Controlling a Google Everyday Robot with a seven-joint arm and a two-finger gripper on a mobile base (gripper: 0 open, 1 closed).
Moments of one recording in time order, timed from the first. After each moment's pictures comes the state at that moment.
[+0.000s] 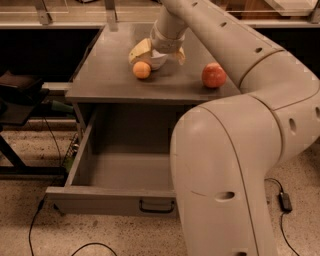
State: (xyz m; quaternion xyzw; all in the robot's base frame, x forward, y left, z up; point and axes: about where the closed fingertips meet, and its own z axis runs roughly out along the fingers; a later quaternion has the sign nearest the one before) arm 0.793 -0.004 0.870 -0.13 0.96 0.11 0.22
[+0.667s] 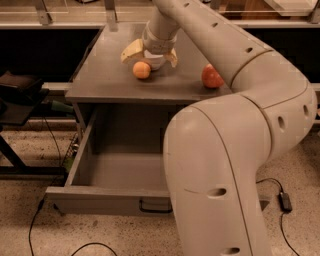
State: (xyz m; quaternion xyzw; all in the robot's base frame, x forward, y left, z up) arm 0.791 0.023 0.867 -0.12 0.96 0.13 0.21
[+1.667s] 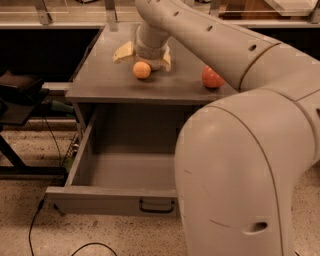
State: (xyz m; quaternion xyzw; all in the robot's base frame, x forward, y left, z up) arm 0.783 0.047 0.866 -0.05 0.96 0.13 0.26
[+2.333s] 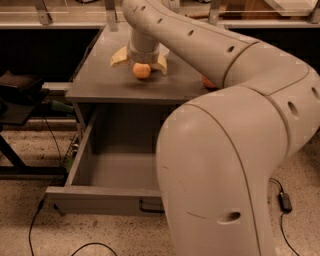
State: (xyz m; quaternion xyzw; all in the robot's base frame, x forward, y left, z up) arm 0.791 0.059 0.848 -0.03 0.96 0.10 0.26
